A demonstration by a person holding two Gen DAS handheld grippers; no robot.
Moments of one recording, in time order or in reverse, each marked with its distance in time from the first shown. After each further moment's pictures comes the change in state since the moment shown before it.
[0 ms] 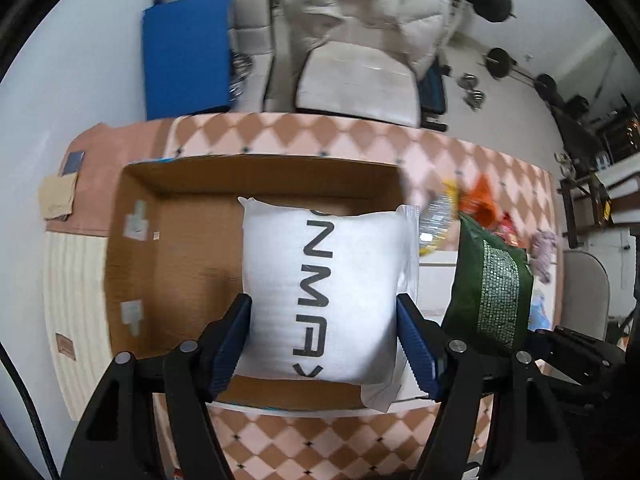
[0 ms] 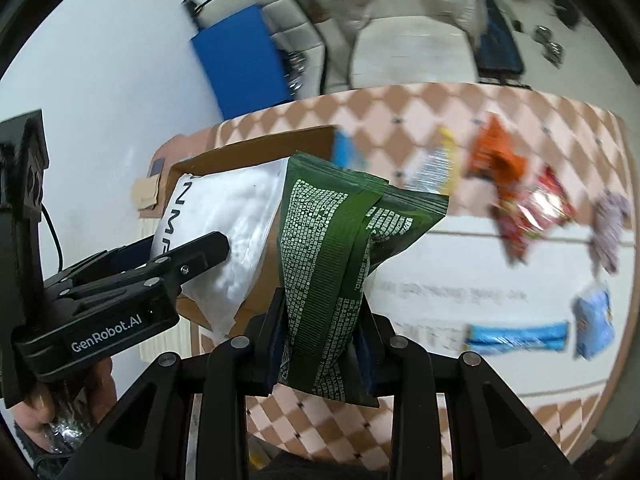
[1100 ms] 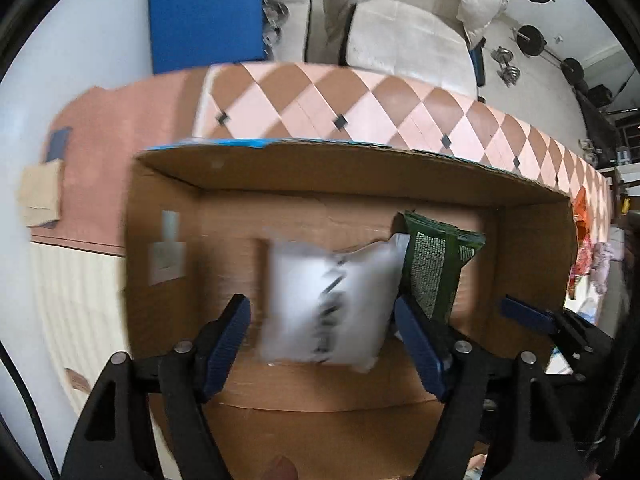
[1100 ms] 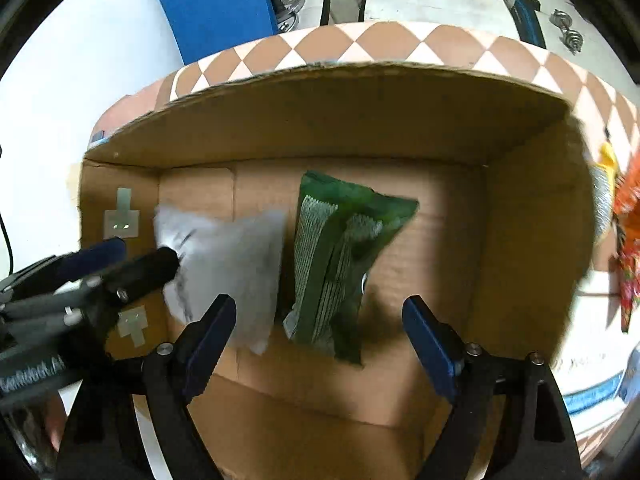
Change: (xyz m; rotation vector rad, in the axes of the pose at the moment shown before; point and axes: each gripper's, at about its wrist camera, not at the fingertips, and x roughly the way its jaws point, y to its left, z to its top) left arm 0.087 0.107 0.040 0.007 0.137 0.028; right arm 0.164 0.062 0.054 0.043 0.143 -0.141
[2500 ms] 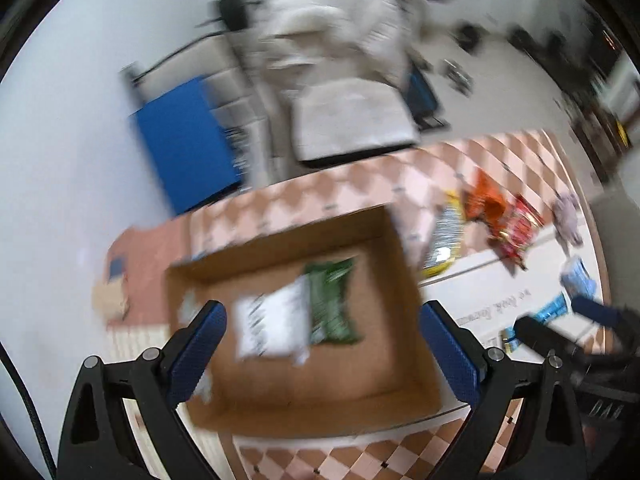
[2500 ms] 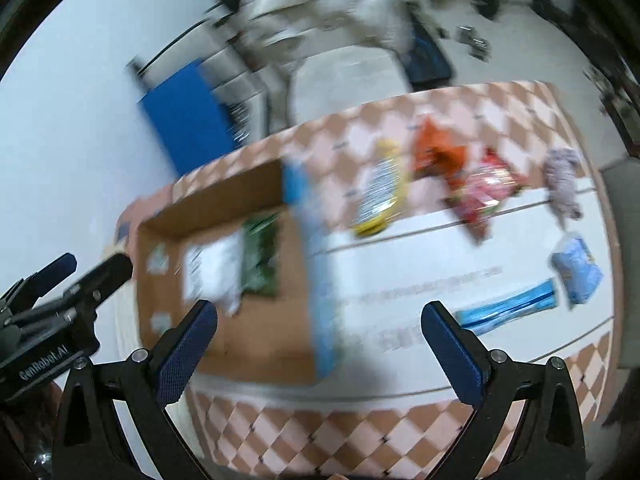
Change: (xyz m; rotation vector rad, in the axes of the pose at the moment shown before) left arm -0.119 -0.178 -0.036 0.343 -0.272 0.163; right arm -0.170 -0.153 -0.104 0.303 -0.316 0.014
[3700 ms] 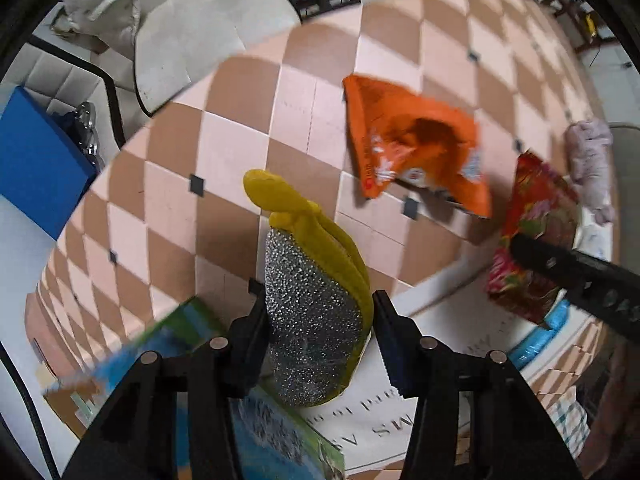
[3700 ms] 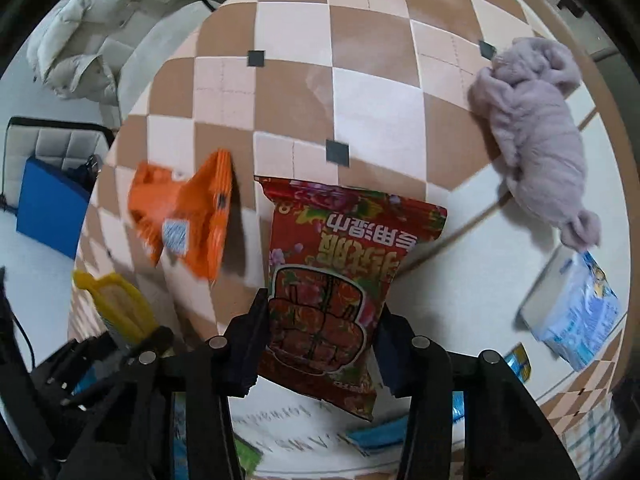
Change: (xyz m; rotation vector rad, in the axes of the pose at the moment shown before) left arm 0.192 -0.156 0.072 0.221 0.391 -0.183; right arm 0.163 -0.170 0.099 0.371 0.263 -0.092
